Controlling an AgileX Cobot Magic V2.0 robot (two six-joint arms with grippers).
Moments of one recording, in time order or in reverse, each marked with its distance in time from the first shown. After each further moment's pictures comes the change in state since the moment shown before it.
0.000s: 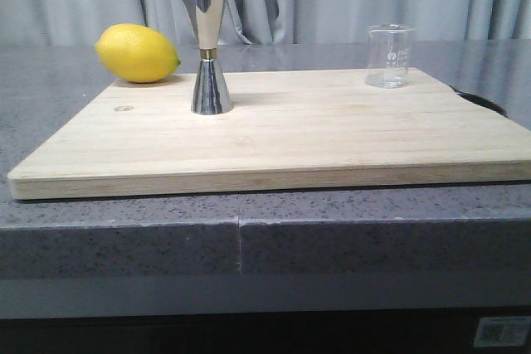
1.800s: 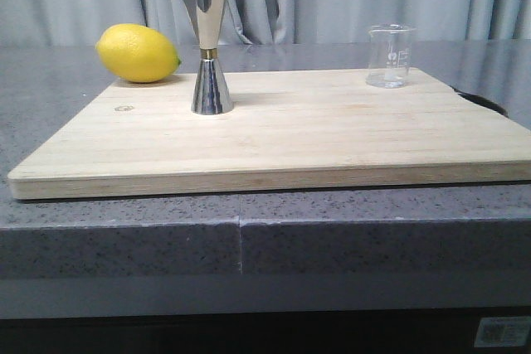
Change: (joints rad) left arm 0.000 0.000 0.000 0.000 0.000 -0.002; right arm -0.001 0.000 0.000 0.000 0.005 0.002
